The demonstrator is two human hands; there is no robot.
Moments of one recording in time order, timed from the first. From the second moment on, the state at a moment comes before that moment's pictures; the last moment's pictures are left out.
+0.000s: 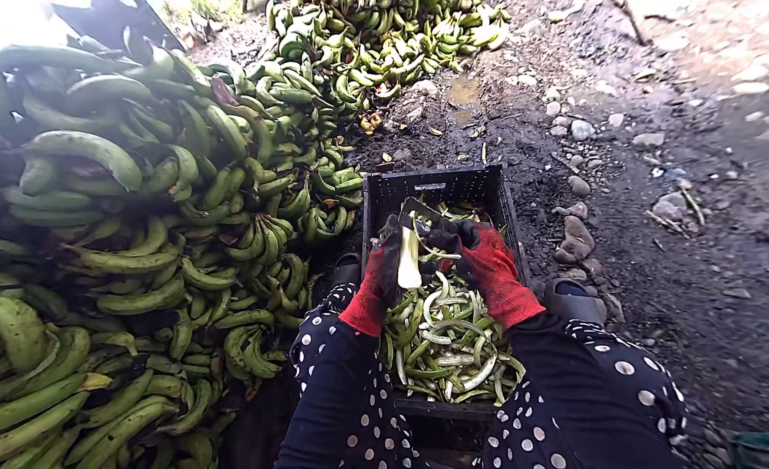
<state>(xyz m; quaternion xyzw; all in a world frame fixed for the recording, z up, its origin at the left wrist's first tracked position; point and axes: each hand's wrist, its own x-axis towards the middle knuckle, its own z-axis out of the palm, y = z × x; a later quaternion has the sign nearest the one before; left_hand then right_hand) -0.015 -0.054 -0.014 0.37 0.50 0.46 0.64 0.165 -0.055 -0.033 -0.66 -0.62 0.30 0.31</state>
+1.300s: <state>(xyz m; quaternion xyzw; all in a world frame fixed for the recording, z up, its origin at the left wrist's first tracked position) -0.060 -0.110 -0.039 0.25 0.12 0.29 0.92 0.176 -0.061 -0.075 -0.59 -0.62 0.43 0.29</state>
